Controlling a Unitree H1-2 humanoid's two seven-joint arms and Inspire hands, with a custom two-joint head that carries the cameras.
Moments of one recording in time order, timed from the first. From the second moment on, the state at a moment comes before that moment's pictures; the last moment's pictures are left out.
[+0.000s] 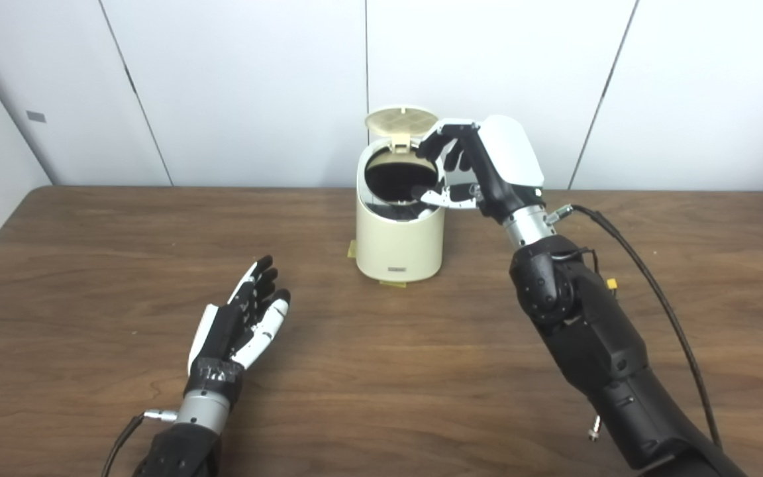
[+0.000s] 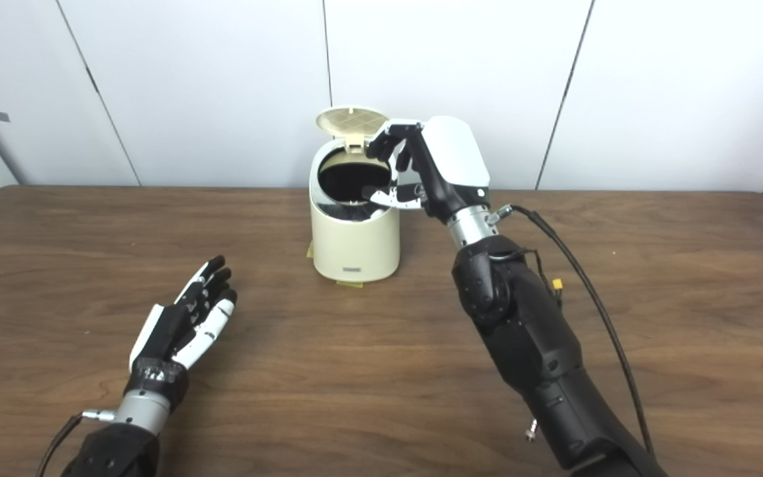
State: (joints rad) left arm 0.03 0.10 0.01 -0.31 0.05 0.32 -0.05; right arm -0.65 -0.12 0.24 0.29 -0.66 -0.07 -0.25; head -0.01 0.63
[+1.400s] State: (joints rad) left arm -0.41 0.10 0.06 -0.08 -0.07 0.45 -0.07; right arm -0.16 -0.04 -0.14 -0.15 0.16 0.34 0.03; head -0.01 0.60
